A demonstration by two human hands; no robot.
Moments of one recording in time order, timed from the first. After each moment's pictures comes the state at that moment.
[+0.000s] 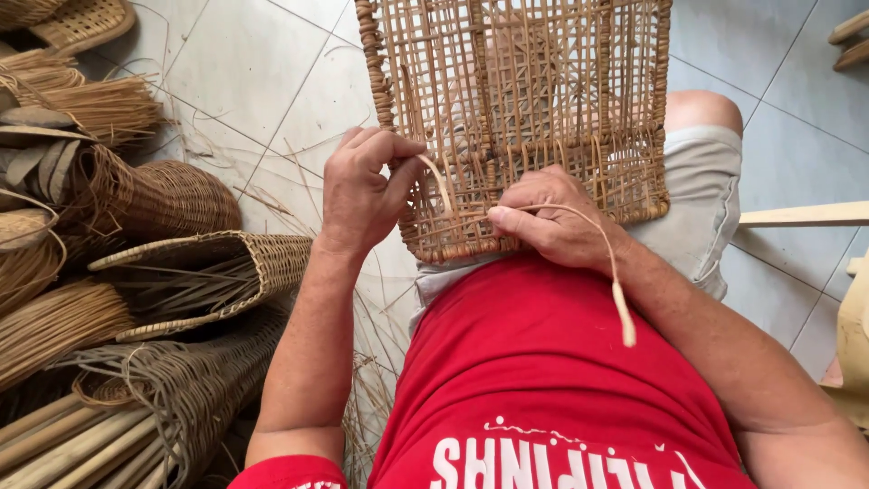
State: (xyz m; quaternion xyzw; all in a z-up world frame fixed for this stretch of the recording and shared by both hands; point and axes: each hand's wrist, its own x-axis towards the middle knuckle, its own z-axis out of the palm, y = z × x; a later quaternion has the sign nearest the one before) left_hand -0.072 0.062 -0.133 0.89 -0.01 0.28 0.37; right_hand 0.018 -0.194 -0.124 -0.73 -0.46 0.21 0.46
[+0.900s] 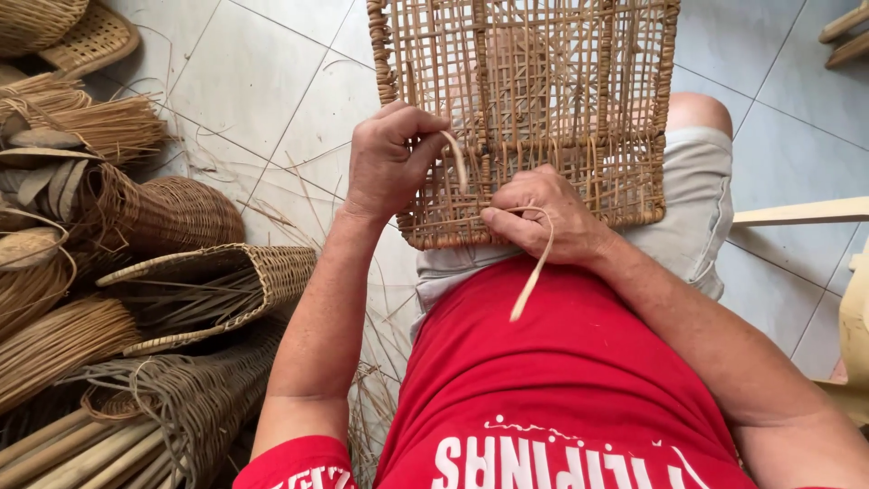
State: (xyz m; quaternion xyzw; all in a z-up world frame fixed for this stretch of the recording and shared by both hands) left_hand -0.022 0.054 -0.143 0.81 -0.08 0.31 0.49; right_hand 0.027 -0.192 -0.139 -0.74 -0.50 0.13 0.44
